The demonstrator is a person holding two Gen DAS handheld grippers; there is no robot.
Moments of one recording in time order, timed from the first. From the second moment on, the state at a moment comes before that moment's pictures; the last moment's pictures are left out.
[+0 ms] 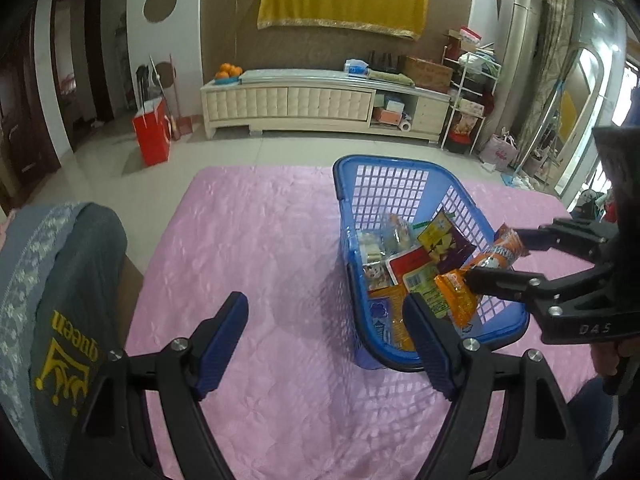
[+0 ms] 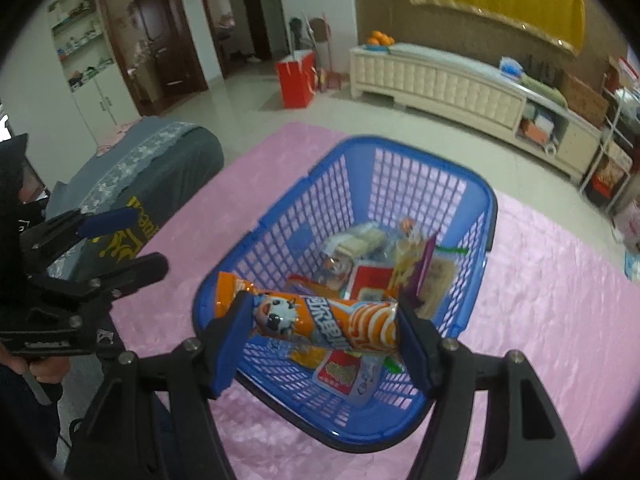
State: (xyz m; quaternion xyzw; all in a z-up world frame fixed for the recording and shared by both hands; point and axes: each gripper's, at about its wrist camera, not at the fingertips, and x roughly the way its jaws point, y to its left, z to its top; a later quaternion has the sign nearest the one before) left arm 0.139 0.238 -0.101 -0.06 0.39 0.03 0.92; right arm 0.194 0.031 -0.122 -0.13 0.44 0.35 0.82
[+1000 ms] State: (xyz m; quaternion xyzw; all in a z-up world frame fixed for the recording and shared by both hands) left arm 0.123 0.211 -0.077 -0.05 0.36 0.02 0.93; right arm 0.167 0.000 -0.101 -0.13 0.43 0.31 0.84
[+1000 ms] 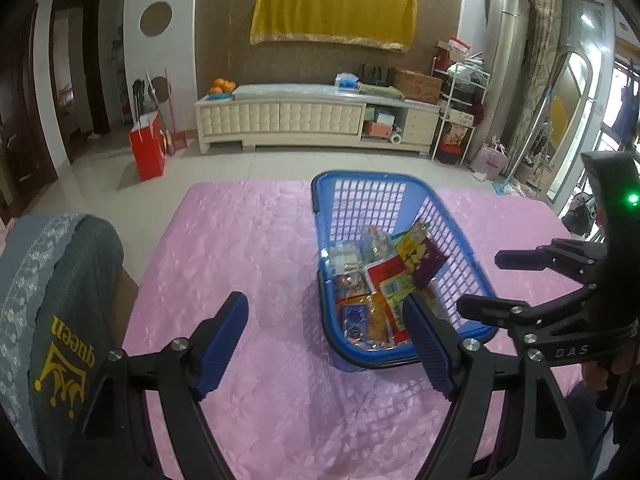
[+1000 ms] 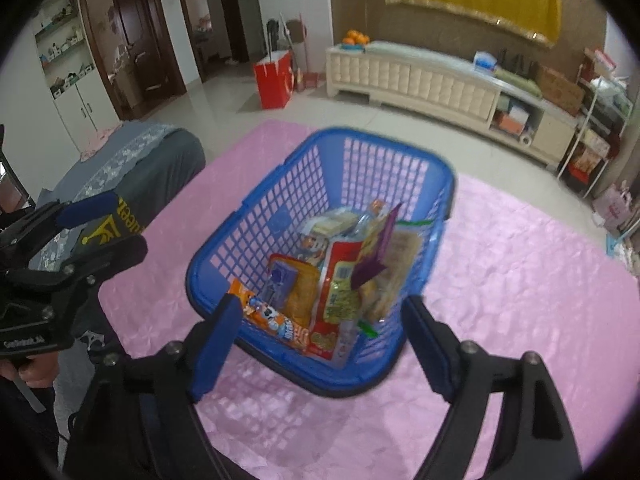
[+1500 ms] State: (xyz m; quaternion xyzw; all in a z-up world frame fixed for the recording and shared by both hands) left arm 0.064 0.135 -0.022 -0.03 0.27 -0.01 0.96; right arm 0.089 -0.079 -0.028 -0.09 0.33 0.26 0.90
